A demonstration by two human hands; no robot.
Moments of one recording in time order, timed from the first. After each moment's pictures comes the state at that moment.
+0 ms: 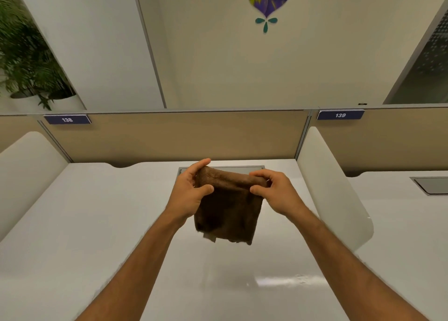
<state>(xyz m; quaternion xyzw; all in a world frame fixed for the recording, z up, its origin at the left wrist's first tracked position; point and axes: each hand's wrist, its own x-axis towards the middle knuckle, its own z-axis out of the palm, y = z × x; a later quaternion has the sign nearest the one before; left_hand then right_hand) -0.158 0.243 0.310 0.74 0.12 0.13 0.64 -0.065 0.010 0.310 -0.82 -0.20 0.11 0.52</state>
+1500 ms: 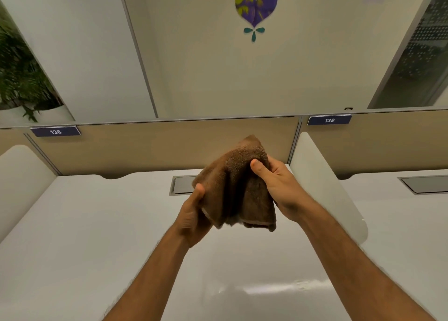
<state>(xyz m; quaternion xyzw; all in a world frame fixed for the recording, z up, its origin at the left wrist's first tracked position) -0.166 0.218 0.301 0.51 0.07 -0.01 0.86 -0.090 0.019 0.383 -0.64 -0.19 0.19 0.72</state>
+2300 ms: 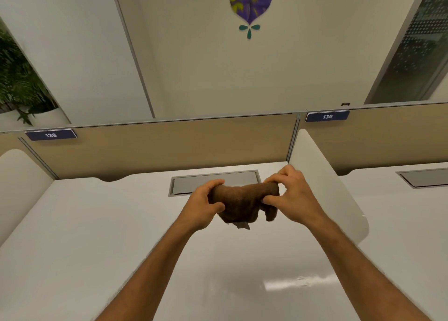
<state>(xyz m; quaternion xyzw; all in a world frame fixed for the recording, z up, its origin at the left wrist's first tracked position) -0.145 0.222 0.312 0.85 0.11 -0.01 0.51 -0.074 -0.021 0.332 -0.89 -0.22 -0.01 0.39</state>
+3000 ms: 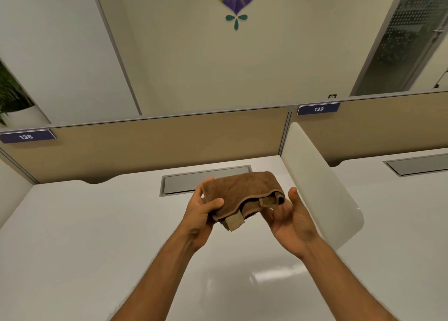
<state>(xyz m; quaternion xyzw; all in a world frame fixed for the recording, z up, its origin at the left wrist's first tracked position) -0.131 0.218 0.265 0.51 0.13 -0.02 0.85 -0.101 -0.015 0.275 -0.31 0.04 0.27 0.91</state>
